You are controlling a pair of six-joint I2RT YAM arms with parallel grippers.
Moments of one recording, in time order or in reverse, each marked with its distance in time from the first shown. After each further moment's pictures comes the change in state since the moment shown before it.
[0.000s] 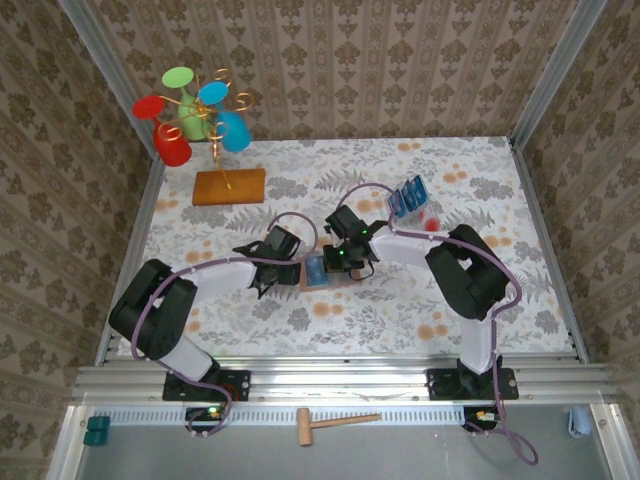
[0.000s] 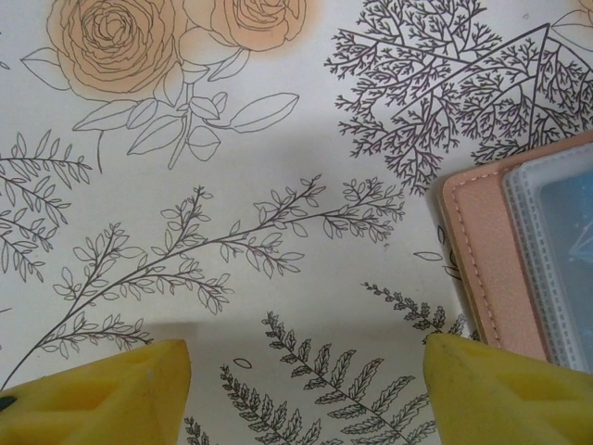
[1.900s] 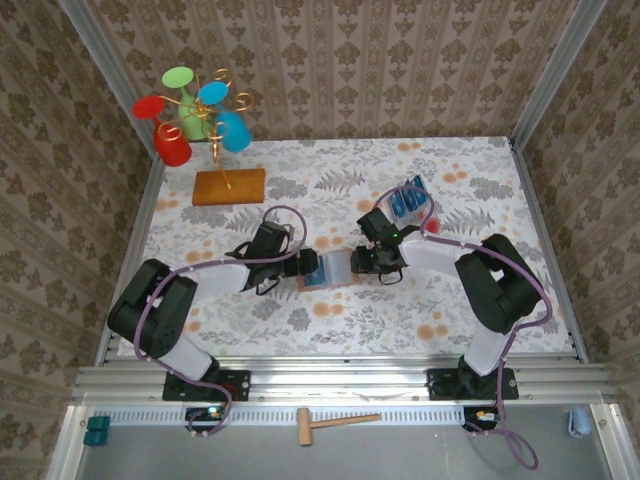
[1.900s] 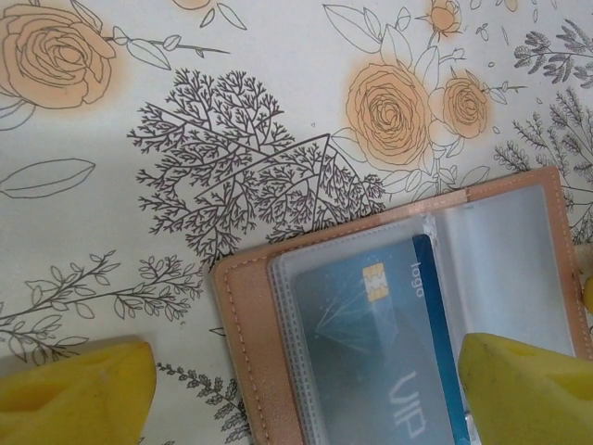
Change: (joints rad) left arm 0.072 0.005 -0.084 0.337 0.363 -0.184; right arm -0.119 -0.185 -0.218 -0.025 0.157 -0.020
